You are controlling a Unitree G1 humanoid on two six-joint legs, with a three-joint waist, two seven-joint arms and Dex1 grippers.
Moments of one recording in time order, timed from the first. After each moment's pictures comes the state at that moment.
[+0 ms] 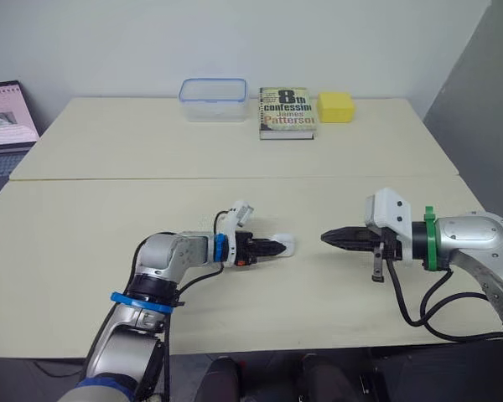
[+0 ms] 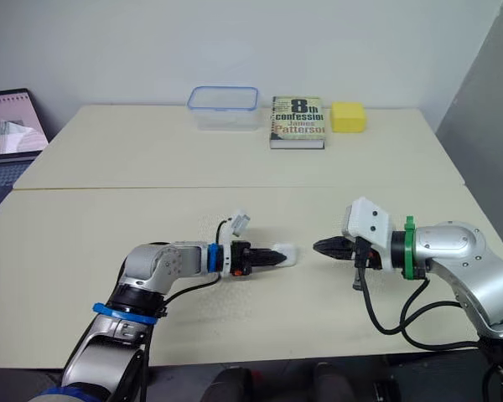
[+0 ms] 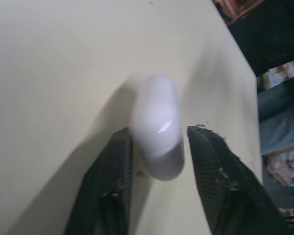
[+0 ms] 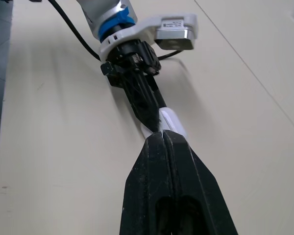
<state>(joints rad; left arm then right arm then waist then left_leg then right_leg) -0.61 0.40 -0.12 0.24 -0.57 1.00 -0.87 -0.38 -0.89 0.06 -0.54 0.48 0.64 0.96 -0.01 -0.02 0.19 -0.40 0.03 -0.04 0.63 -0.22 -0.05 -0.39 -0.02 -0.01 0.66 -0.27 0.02</state>
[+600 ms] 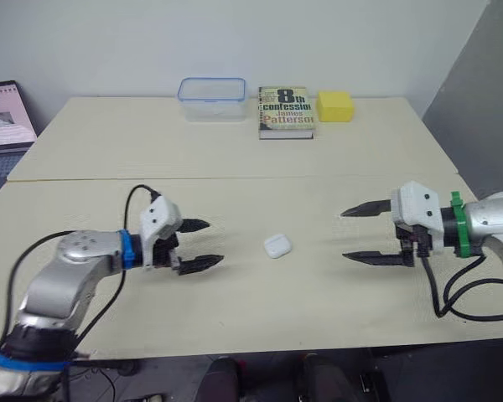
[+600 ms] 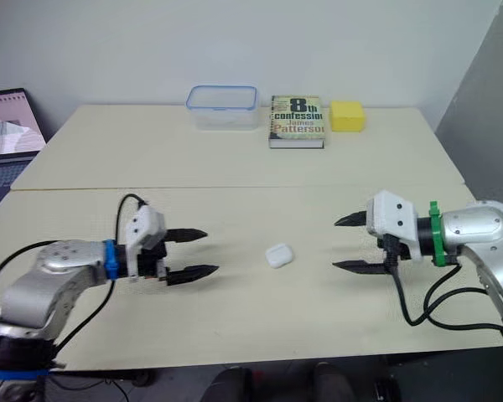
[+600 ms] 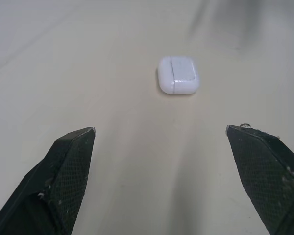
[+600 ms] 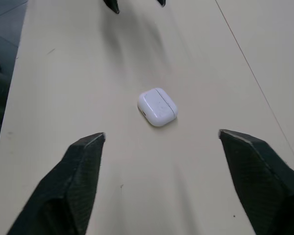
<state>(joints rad) -0.18 0.84 0.12 -0.28 -0.44 0.46 -1.06 -0.43 -1.04 0.00 -0.34 0.45 0.38 1.26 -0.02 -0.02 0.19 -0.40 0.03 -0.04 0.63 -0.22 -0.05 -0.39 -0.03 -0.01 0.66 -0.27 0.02</state>
